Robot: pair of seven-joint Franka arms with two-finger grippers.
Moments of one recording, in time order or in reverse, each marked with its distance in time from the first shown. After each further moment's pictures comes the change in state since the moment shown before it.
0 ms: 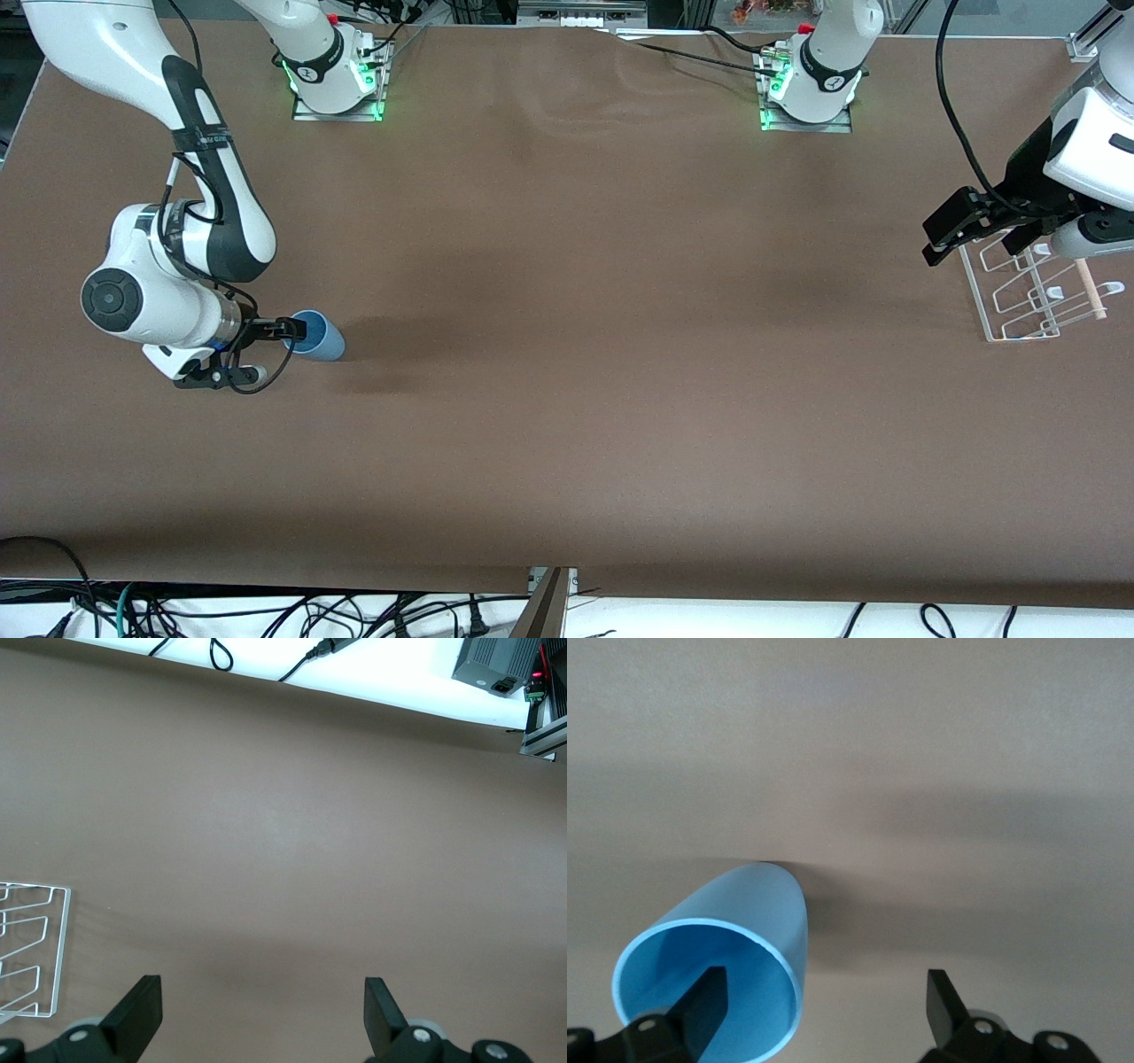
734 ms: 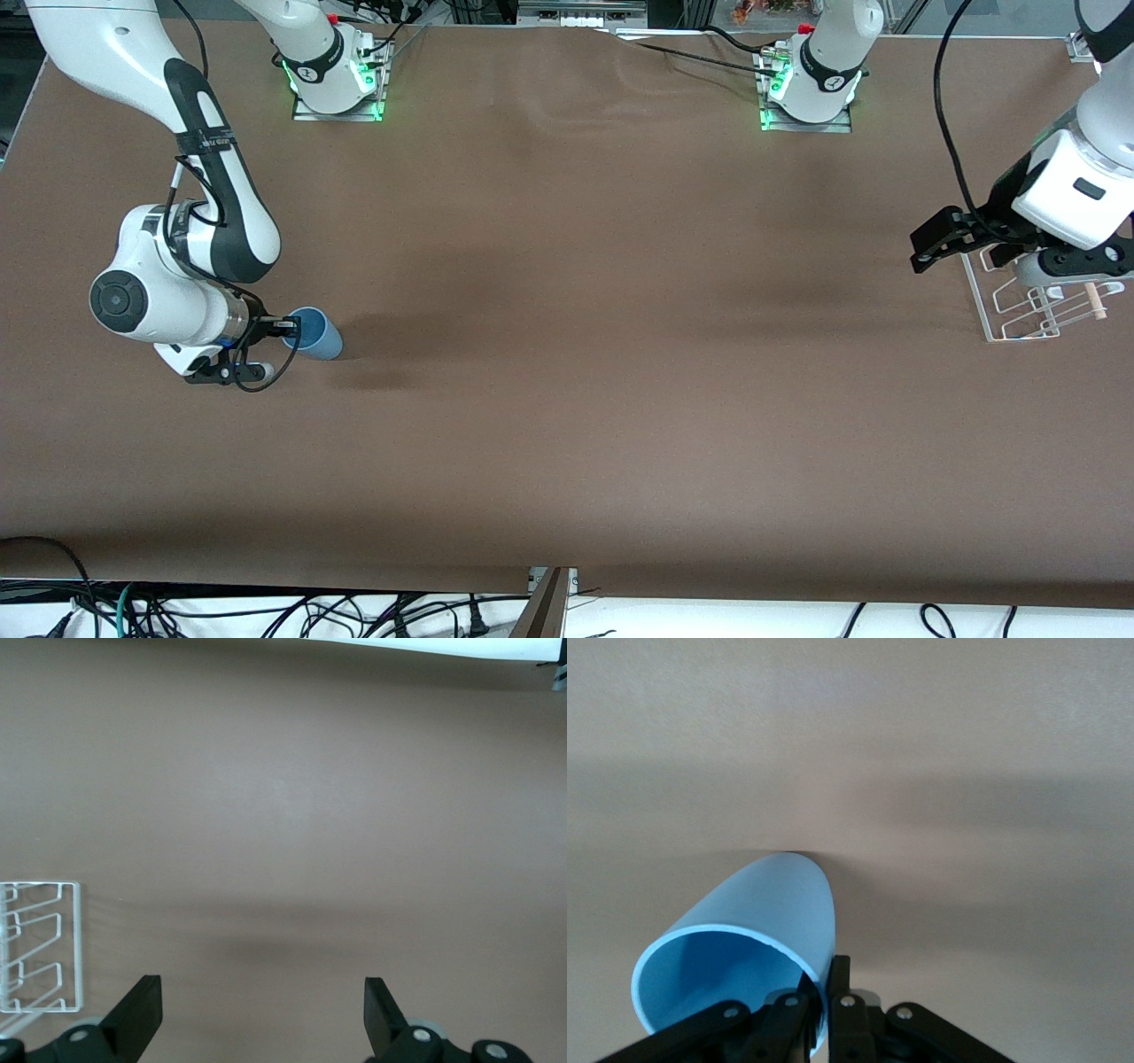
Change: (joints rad) left arm 0.026 0.048 0.008 0.001 0.002 -0.050 0.137; right arm 0.001 0.000 0.004 -0.017 0.080 0.002 0.006
